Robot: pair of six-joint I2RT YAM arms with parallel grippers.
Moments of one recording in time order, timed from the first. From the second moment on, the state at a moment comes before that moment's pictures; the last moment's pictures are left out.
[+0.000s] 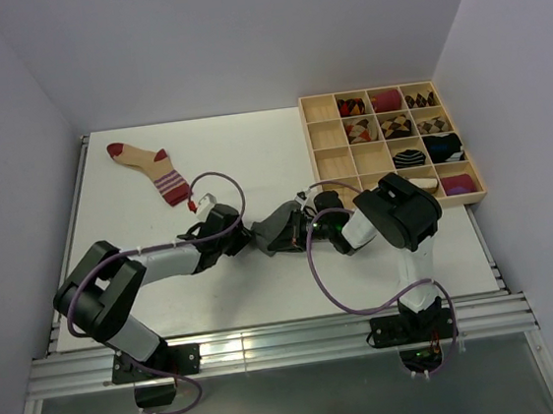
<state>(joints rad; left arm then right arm) -0.69 1.58 0.66 0.12 -0.20 -1.17 0.51 1.99 0.59 0.88 -0.73 1.08</state>
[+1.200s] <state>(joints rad) -0.72 1.73 1.06 -0.58 -0.35 -1.01 1.10 1.62 0.60 0.51 0.26 0.14</state>
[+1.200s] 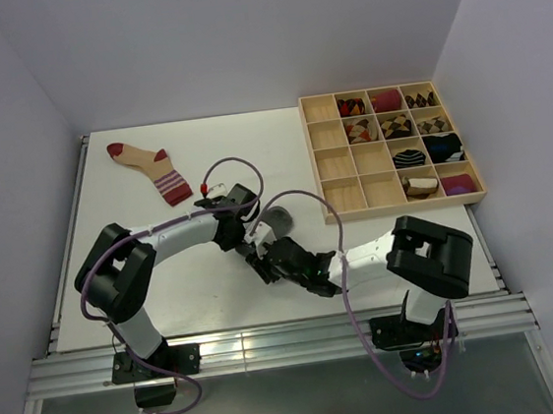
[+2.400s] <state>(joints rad) -0.68 1.62 0.98 -0.54 -0.31 -1.07 1.03 1.77 0.73 0.46 0.14 0.07</state>
